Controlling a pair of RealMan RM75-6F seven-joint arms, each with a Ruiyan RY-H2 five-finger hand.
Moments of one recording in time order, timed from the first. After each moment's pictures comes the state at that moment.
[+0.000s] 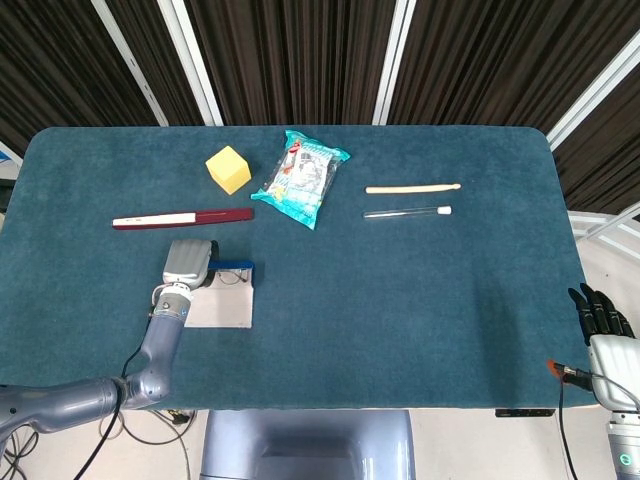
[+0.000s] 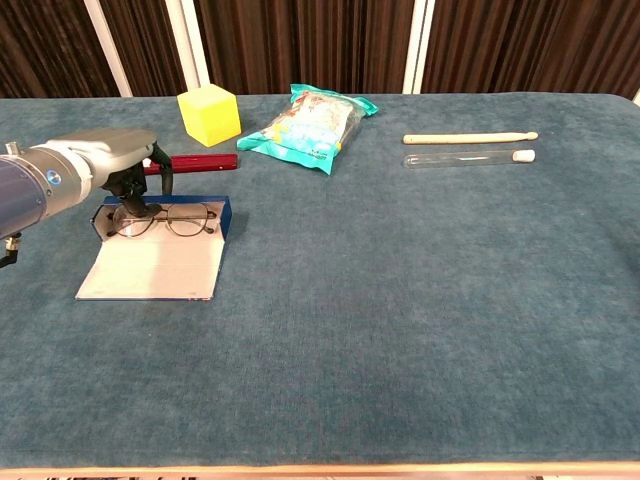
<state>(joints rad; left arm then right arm) -0.85 -1.66 -0.21 -1.31 0.62 1.01 0.66 0.03 -1.11 0.08 -1.62 -1.47 1.51 -0.03</state>
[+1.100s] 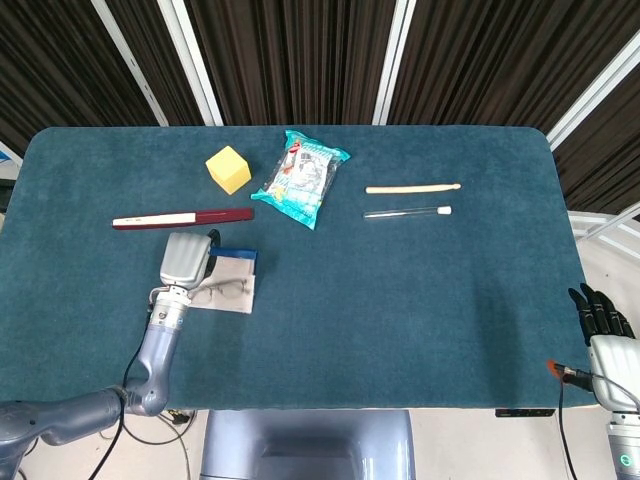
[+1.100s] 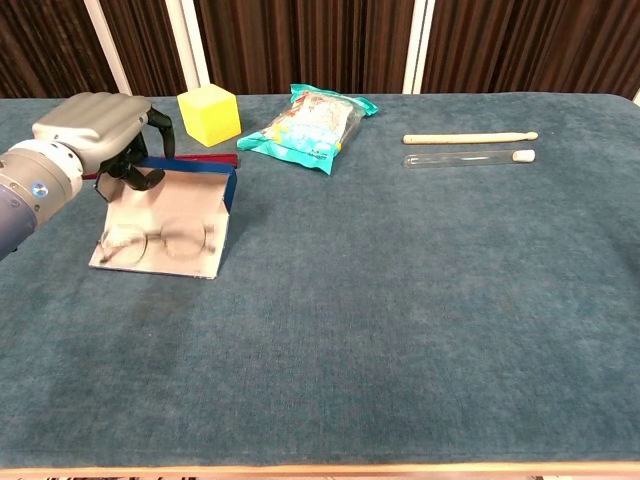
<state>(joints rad) -0.76 -1.77 -0.16 -1.13 1.03 1.19 0.45 0.03 -1.11 0.08 -1.62 -1.47 1.52 -0.02</state>
